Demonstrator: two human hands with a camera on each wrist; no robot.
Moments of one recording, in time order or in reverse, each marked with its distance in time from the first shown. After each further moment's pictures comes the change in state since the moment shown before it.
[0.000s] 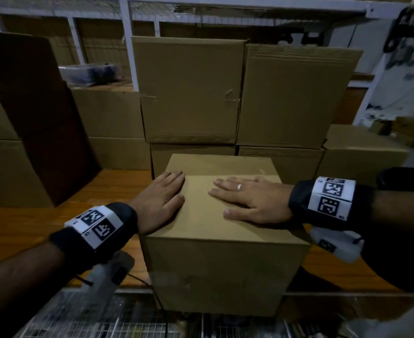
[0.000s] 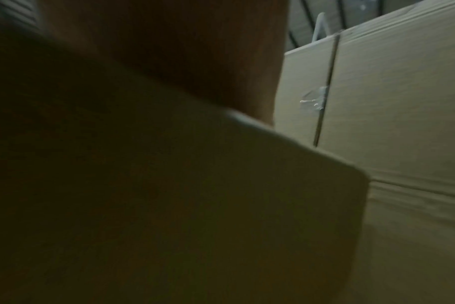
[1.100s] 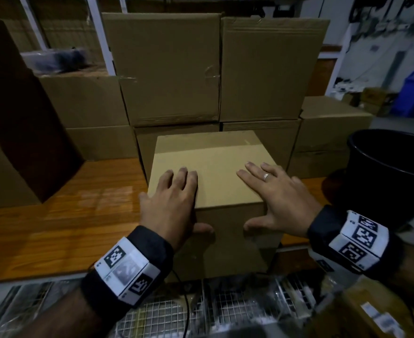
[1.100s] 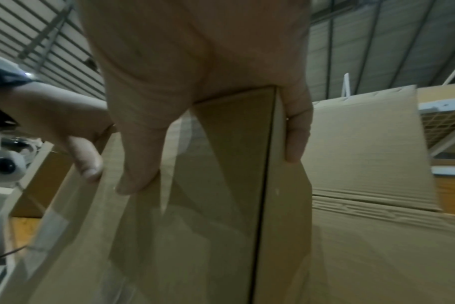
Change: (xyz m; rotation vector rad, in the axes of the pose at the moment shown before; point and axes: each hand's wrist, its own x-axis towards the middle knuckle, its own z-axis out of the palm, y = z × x) left_hand -0.053 0.056 0.036 0.362 0.135 -0.059; right_hand -0.067 -0.043 0.068 0.072 0.385 0.409
